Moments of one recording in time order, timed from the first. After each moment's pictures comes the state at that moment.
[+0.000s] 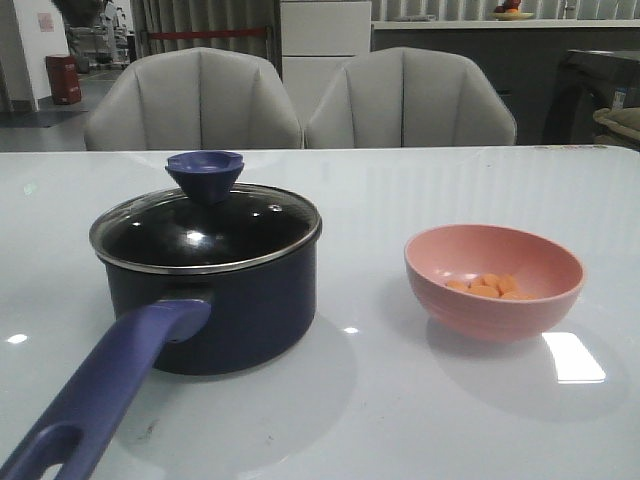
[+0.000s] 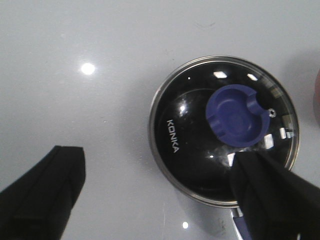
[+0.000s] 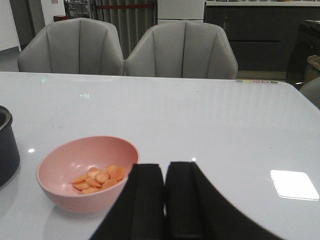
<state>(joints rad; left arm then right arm) -0.41 1.39 -1.32 0.03 0.94 -0.13 0.11 -0.01 0.03 0.01 0.08 0.05</state>
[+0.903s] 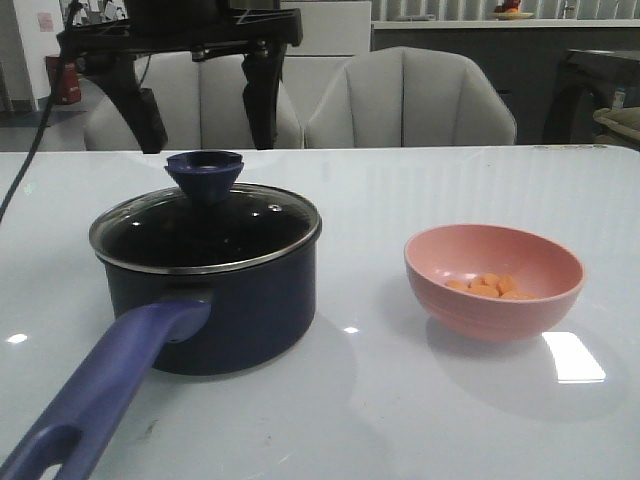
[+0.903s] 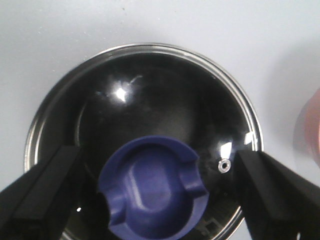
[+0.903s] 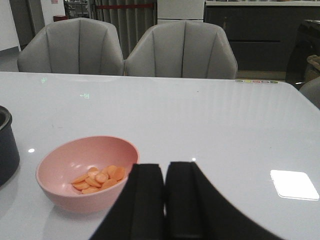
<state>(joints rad) -0.55 1.91 -1.77 0.00 1.20 -0.48 0.11 -0.01 0.03 0.01 0.08 0.05</state>
